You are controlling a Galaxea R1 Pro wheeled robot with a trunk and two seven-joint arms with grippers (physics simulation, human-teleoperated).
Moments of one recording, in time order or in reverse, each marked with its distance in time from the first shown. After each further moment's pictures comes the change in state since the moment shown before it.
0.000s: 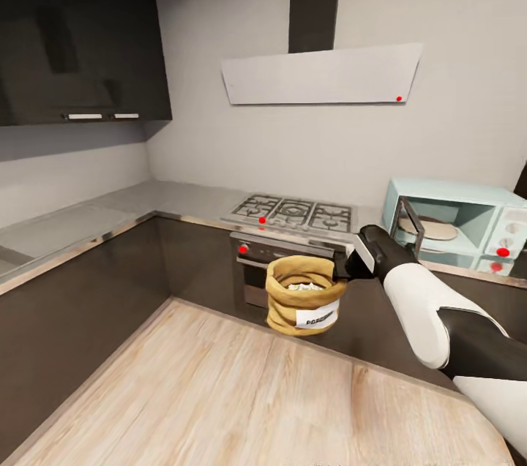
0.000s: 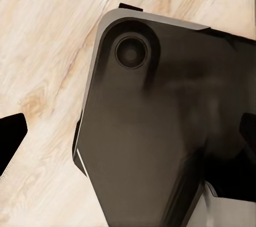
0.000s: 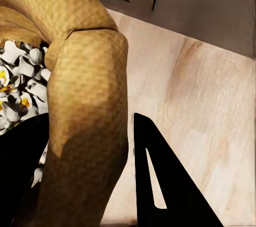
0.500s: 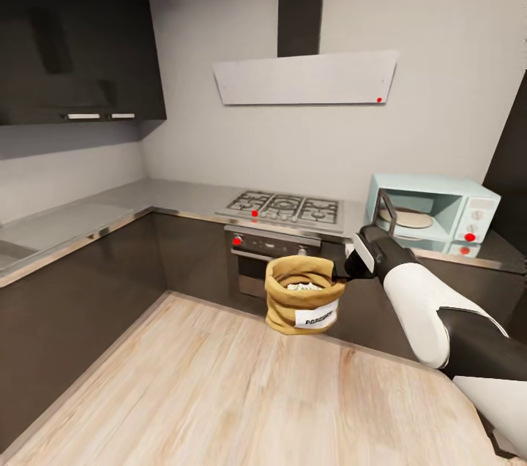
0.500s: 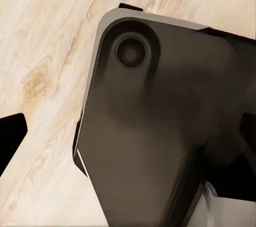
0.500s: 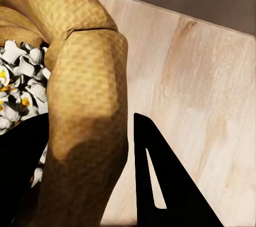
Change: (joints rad) left arm 0.000 0.000 -0.002 0.000 -0.002 0.000 0.000; right arm 0.000 0.001 -0.001 0.000 0.002 -0.001 0.012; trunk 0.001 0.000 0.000
